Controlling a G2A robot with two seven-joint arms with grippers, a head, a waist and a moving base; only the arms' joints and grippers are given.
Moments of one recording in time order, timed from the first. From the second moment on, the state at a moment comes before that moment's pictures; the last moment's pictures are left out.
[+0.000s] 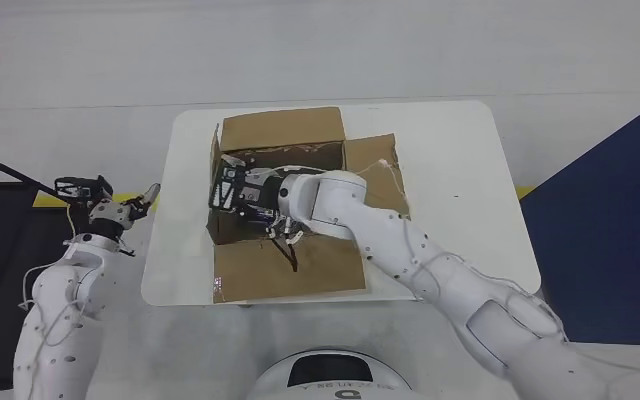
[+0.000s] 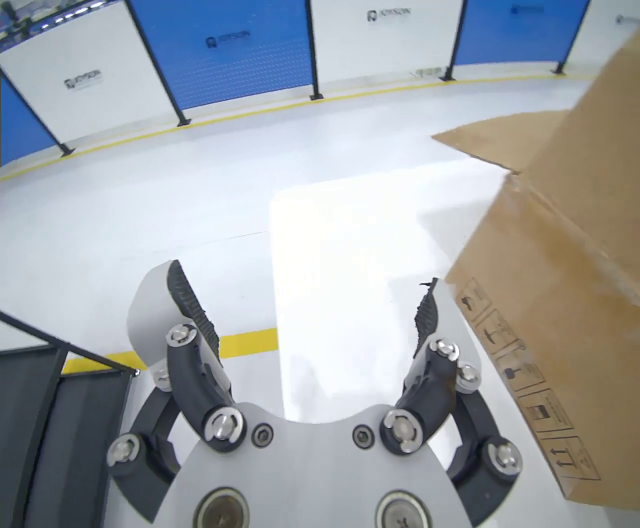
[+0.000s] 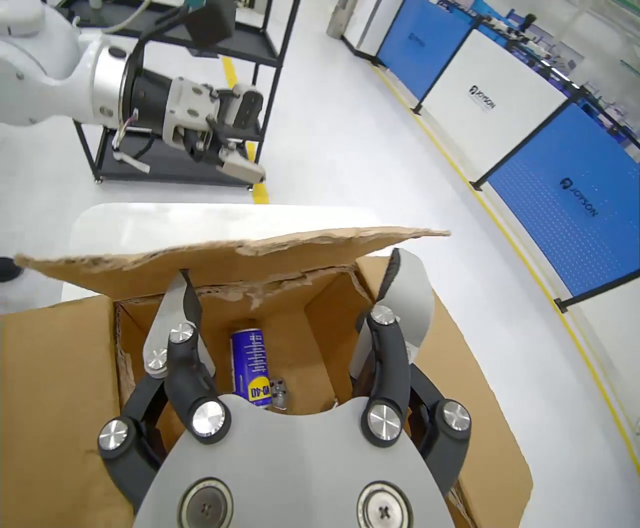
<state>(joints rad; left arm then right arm) 1.67 -1.06 -1.84 -1.52 1.08 -0.32 0.03 -0.75 -1.48 0.55 -1.43 -1.31 -0.40 0.36</state>
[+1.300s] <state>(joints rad) 1.73 -1.06 -1.97 -1.41 0.96 -0.36 0.07 -1.00 -1.39 0.99 -1.67 -1.21 -0.73 0.74</state>
